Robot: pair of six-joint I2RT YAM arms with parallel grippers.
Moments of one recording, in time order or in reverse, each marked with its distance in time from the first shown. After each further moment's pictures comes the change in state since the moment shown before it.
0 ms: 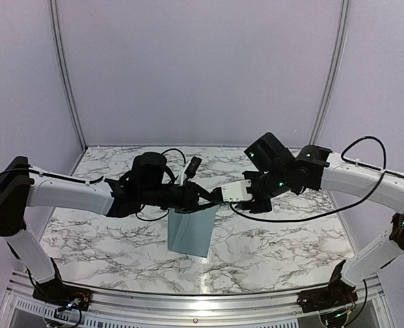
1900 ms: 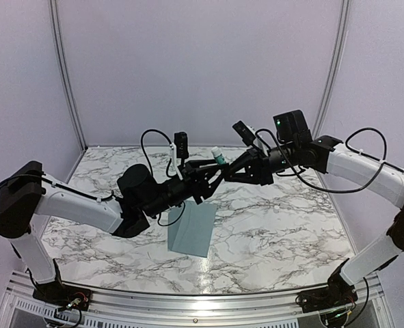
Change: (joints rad) left arm -0.140 0.053 -0.076 0.767 -0.418 0.404; right arm -0.315 0.011 -0.003 0.360 -1.104 0.747
